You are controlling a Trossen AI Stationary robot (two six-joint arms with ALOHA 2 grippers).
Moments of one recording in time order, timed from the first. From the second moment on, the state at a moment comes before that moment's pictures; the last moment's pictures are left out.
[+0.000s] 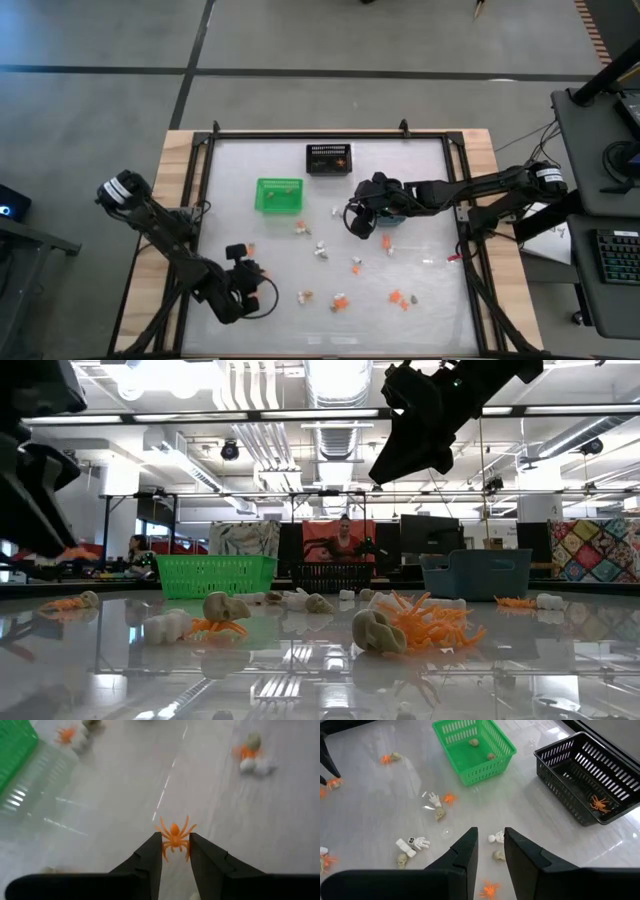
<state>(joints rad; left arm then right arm) -0.84 1.52 0.75 -0.47 -0.65 -1.02 0.03 1.41 0.94 -0.24 0.28 0.35</state>
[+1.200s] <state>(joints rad) 0.12 1.32 0.76 0.02 -0.22 0.20 0.04 1.35 0.91 -0.31 0.17 0.20</state>
